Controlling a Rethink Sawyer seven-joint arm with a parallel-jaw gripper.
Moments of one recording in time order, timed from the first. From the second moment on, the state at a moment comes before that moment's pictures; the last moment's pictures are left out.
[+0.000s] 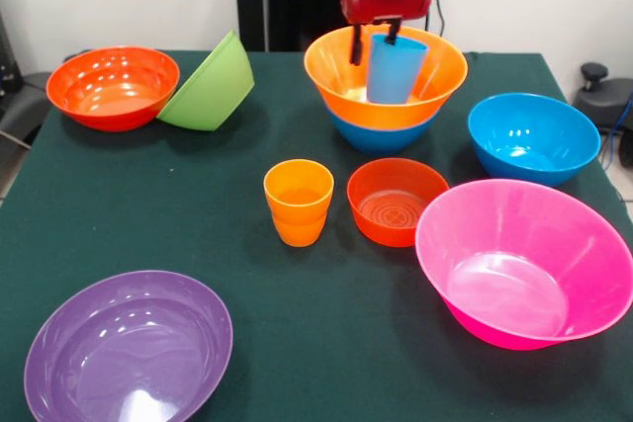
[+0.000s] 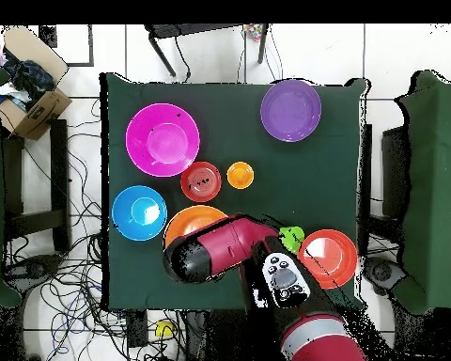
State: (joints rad) arm -0.38 -0.75 0.33 1.99 -0.61 0.55 1.97
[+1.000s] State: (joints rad) arm -0.59 -0.94 0.53 2.05 -0.46 0.65 1.97
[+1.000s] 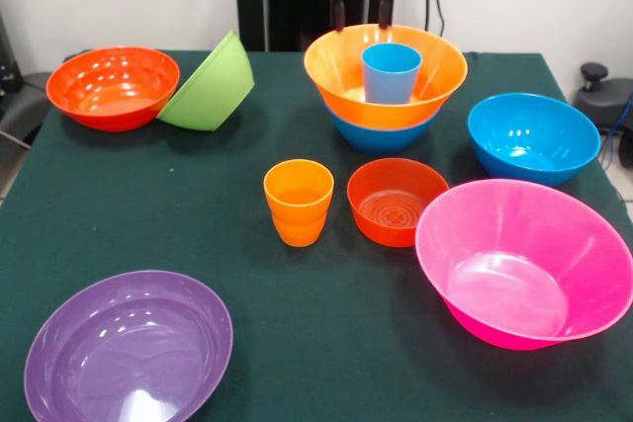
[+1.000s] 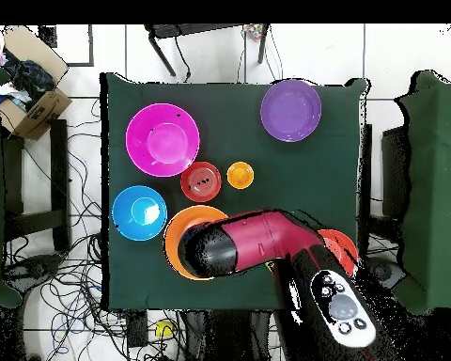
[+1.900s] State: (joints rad) arm -1.02 -0.89 0.78 2.10 -0.74 0.36 1.92
